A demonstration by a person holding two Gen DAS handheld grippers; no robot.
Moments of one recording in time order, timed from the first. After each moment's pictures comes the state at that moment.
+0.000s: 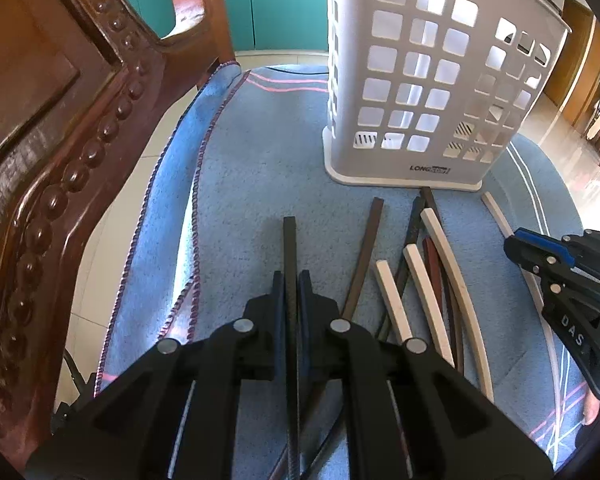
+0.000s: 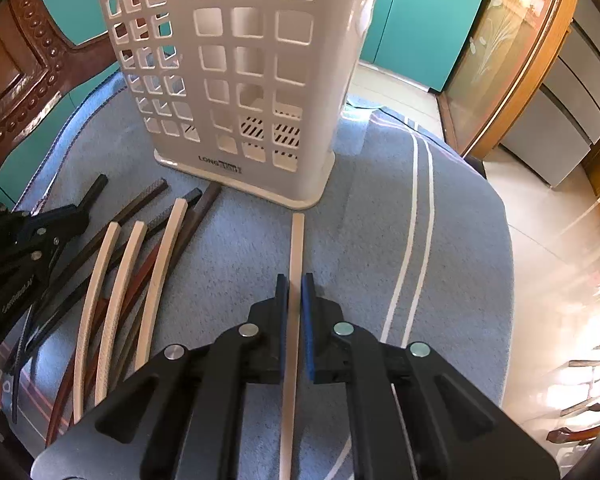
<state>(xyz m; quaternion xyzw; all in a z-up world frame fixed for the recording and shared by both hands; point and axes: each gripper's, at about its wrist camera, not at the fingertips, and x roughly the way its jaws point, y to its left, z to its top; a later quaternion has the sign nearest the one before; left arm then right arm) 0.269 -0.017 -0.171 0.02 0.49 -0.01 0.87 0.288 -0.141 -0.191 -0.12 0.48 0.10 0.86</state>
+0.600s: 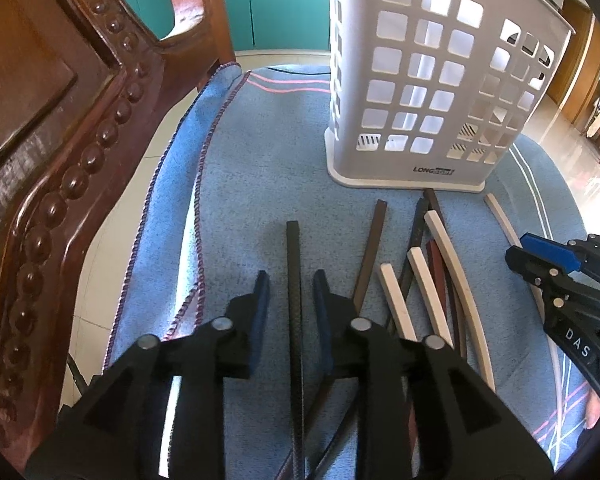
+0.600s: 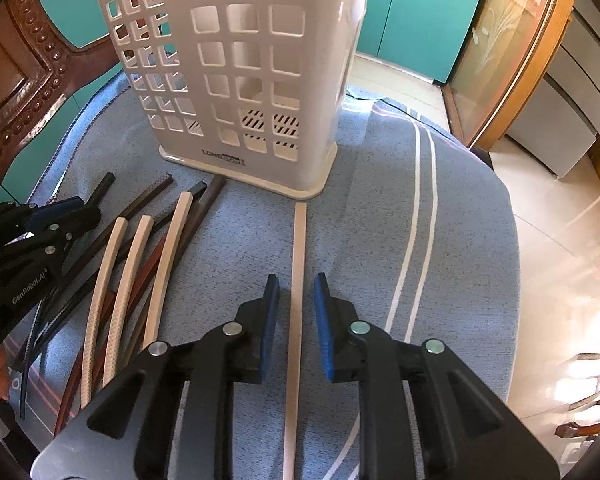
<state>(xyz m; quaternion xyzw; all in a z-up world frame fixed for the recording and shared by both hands) 0.269 -0.018 -0.164 0.02 0.49 -0.01 0.87 0.289 -0.149 -0.188 -0.10 0.49 0.11 0.86</state>
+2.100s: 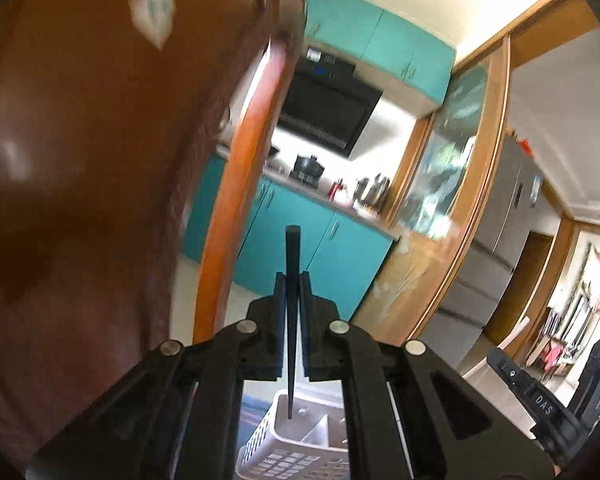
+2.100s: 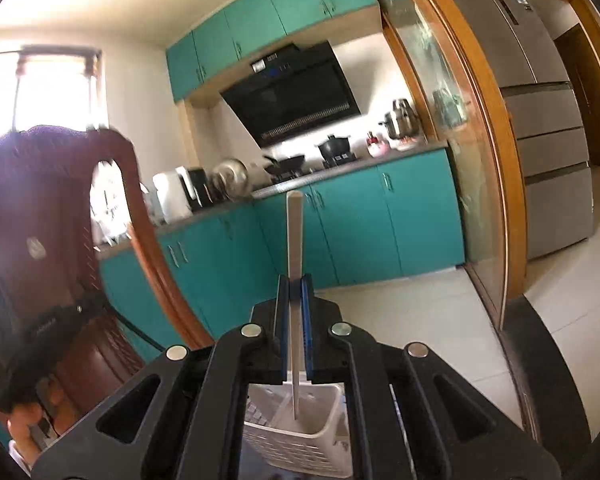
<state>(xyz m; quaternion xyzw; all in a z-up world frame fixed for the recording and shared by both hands) 0.234 0.046 0.054 -0.21 0.08 -0.01 0.97 0.260 -0.227 0.031 0.13 0.10 0.17 0.97</state>
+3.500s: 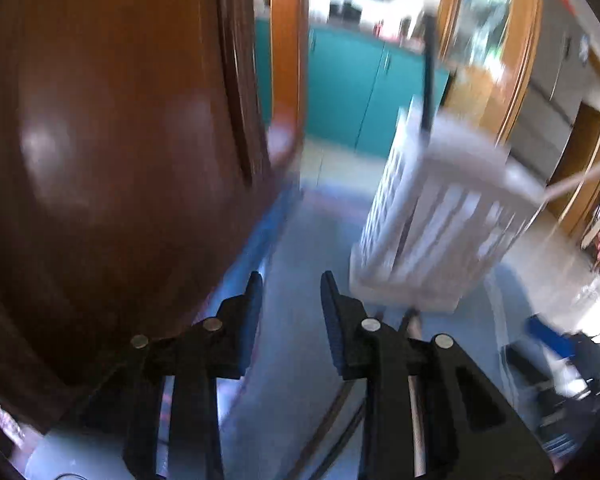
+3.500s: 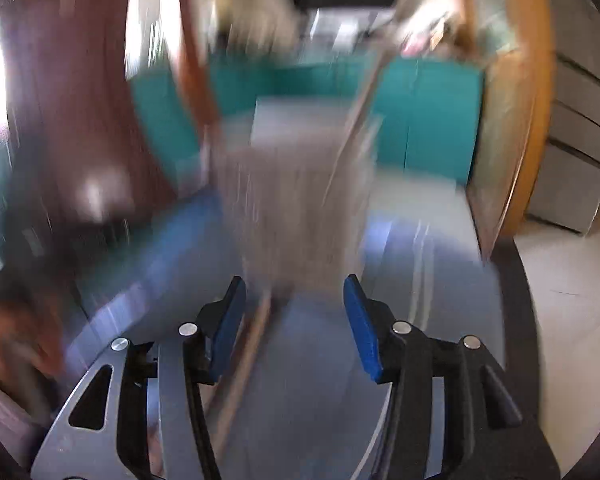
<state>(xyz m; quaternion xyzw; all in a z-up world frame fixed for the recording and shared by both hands) 0.236 0.043 -0.114 -0.10 0.36 0.03 0.93 0.227 -0.141 -0.143 -0.08 0.36 0.19 0.91</state>
